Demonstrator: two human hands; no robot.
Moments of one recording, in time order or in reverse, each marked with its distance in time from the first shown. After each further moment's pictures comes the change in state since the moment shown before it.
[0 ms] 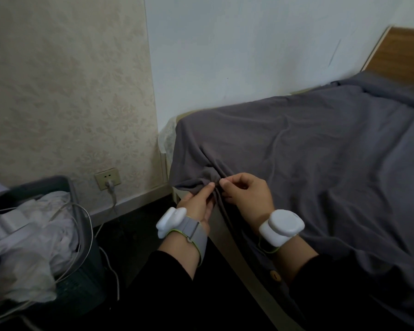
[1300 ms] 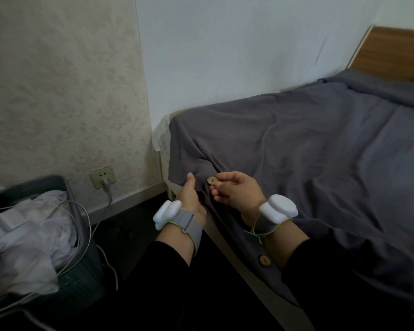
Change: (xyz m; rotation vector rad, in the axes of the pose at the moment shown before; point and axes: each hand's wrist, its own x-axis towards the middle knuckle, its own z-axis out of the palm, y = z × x) left_hand -0.003 -0.002 -0.003 0.089 0.020 -0.138; right_hand -0.020 -0.015 0.001 0.303 -0.108 0.251
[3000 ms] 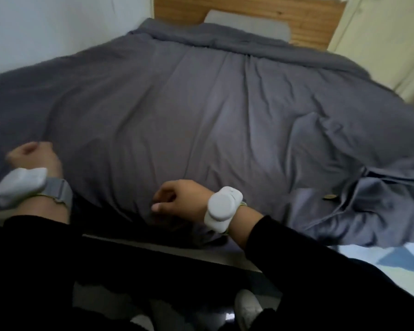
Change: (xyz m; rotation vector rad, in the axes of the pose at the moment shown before) left_hand -0.083 -0.095 0.107 0.977 0.006 0.503; right_hand -0.211 0.035 -0.226 -0.954 0.193 0.051
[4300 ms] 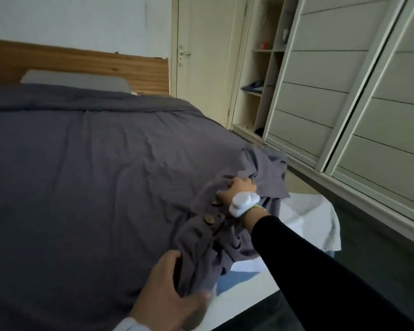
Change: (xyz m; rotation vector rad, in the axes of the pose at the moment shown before) left_hand -0.426 -0.002 0.259 0.168 -1.416 0.800; right_hand -0.250 0.337 -0.260 -0.075 0.844 1.095
